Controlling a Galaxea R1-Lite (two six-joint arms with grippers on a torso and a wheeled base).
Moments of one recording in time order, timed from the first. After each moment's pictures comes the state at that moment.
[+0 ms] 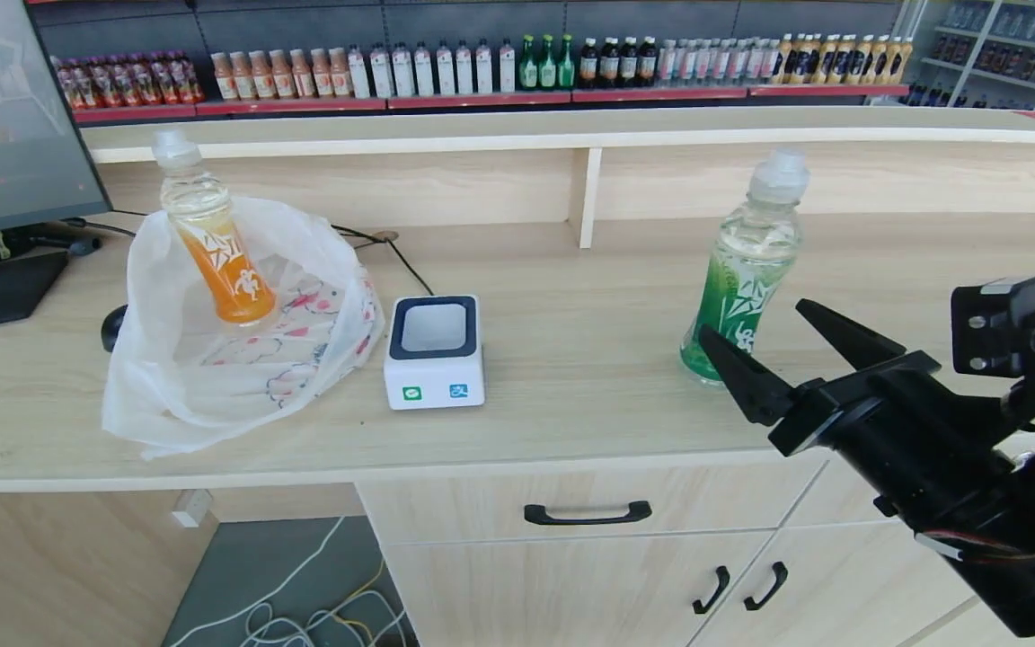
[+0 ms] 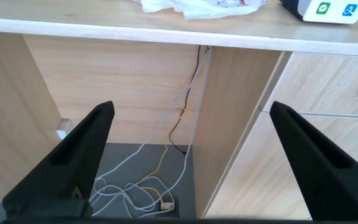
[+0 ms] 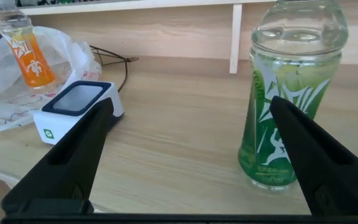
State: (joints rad) left arm 0.00 0.00 0.00 0.00 0.00 -0.01; right arm 0.60 1.61 -0.32 -1.57 -0.19 -0.05
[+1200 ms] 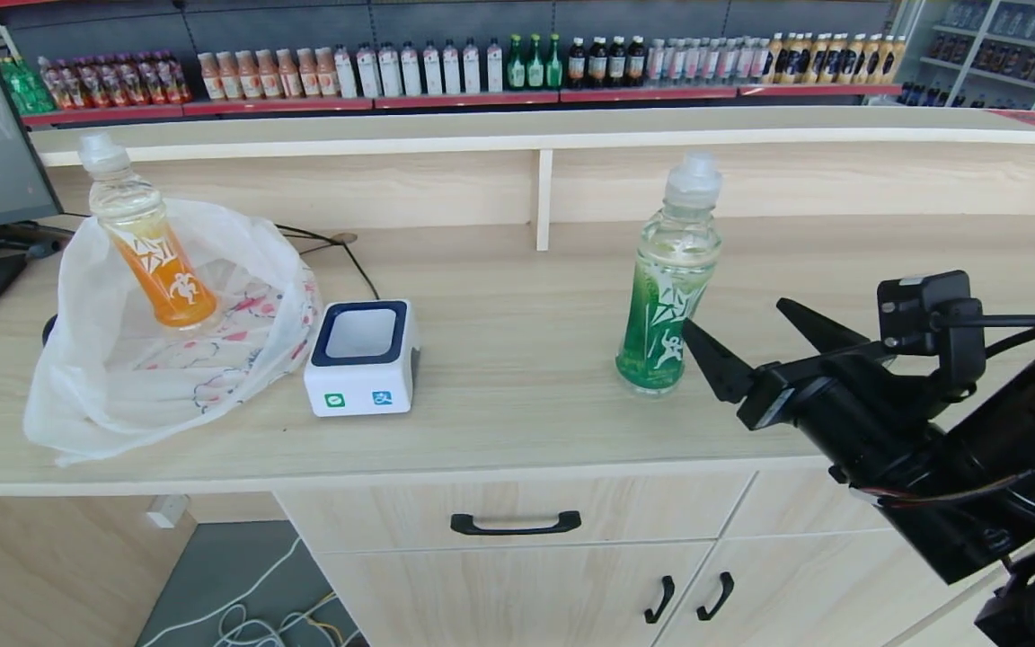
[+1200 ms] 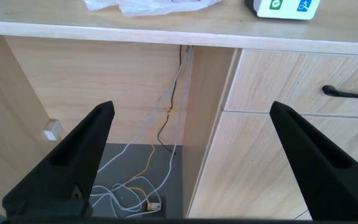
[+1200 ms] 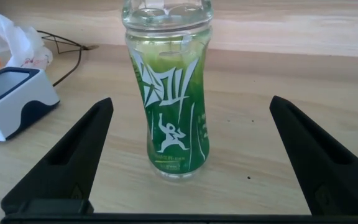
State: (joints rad) left arm 0.00 0.00 0.00 0.00 0.00 0.00; right arm 0.54 1.73 -0.41 -1.57 -0.19 -0.06
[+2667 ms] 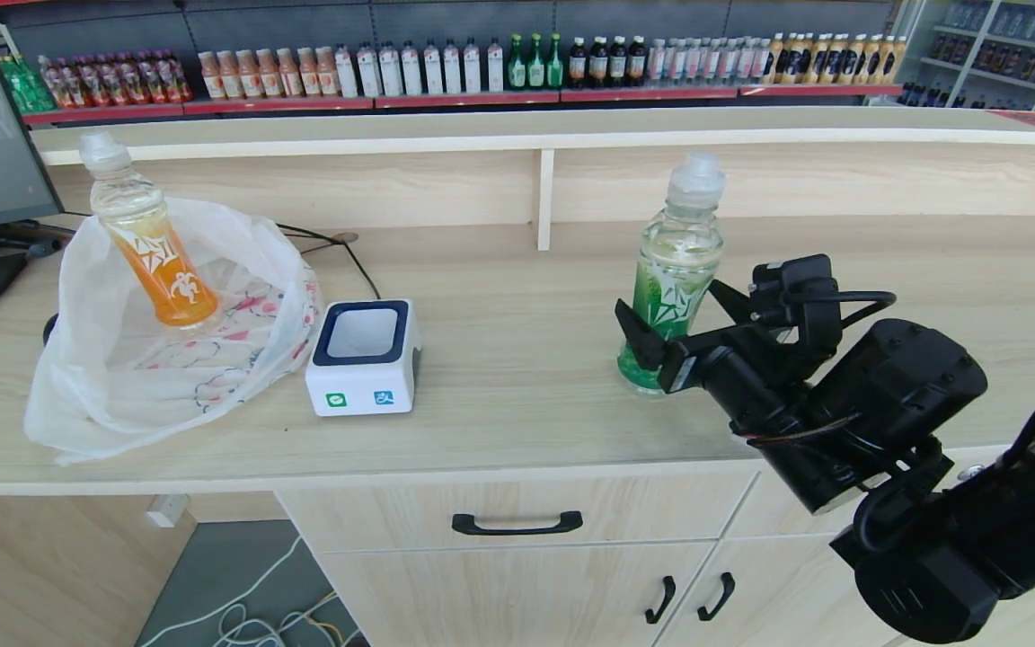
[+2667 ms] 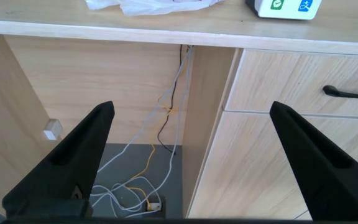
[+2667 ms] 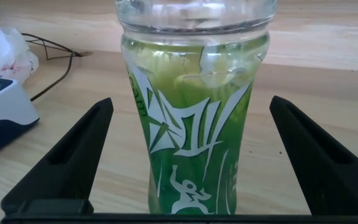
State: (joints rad) left arm 0.00 0.00 0.00 0.00 0.00 0.00; right arm 0.56 1.94 -0.66 -1.57 -0.19 -0.11
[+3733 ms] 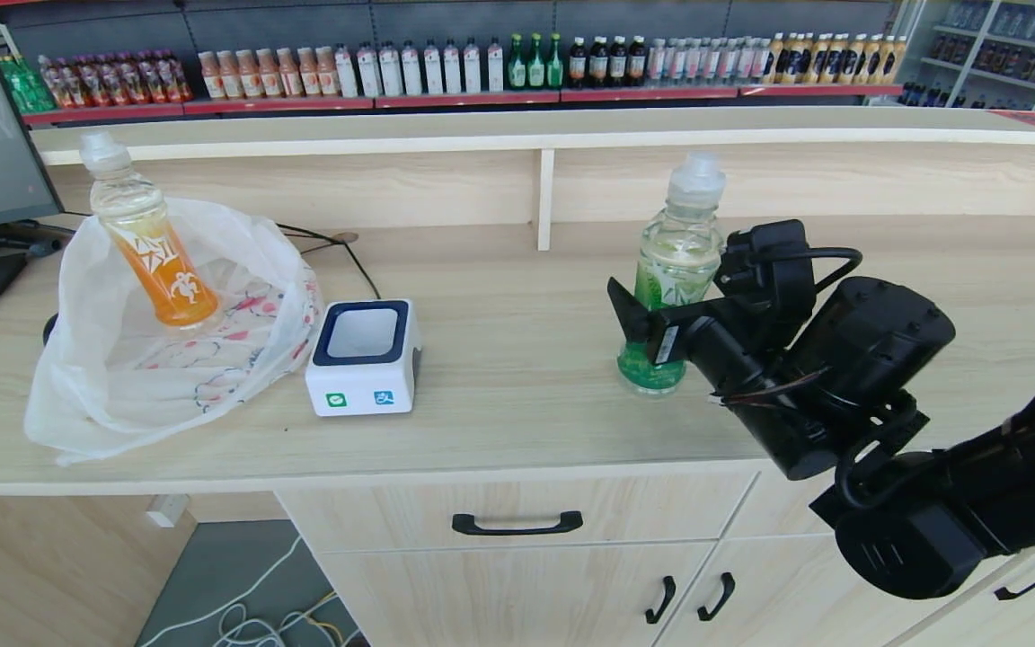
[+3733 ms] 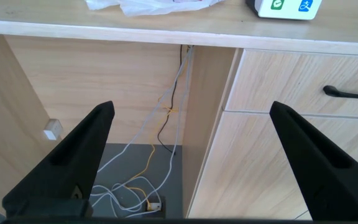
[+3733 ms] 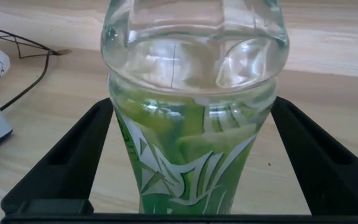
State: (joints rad) left arm 0.00 0.00 0.00 0.00 0.00 0.00; right arm 0.57 1.92 -0.80 -1.38 -0.28 -0.14
